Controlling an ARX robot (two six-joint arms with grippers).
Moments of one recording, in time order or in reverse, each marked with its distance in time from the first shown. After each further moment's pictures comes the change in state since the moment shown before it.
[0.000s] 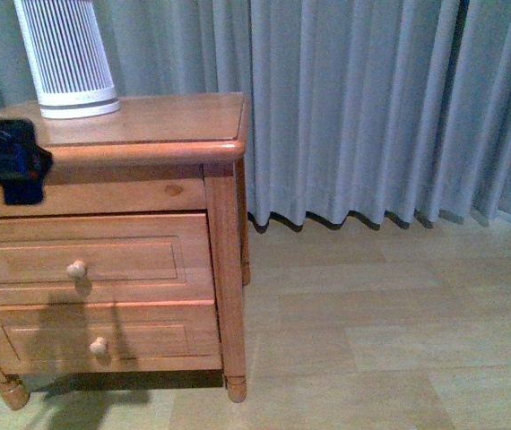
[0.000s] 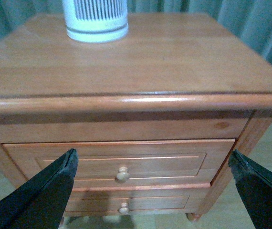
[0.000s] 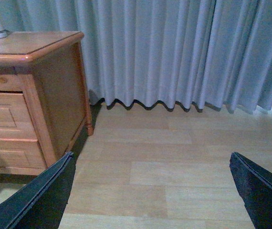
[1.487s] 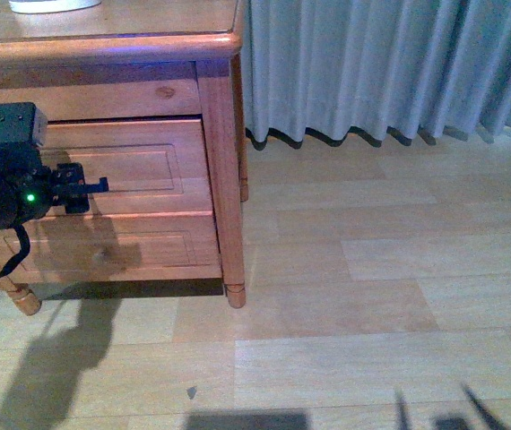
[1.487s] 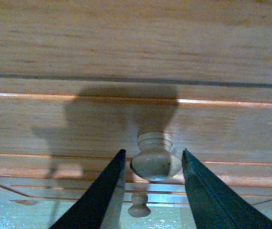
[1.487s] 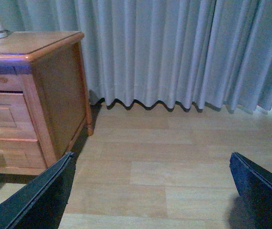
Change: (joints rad) left arm 0.063 0.628 0.400 0.101 0.021 -0.031; right arm 0.000 0.000 0.000 0.000 0.000 0.000
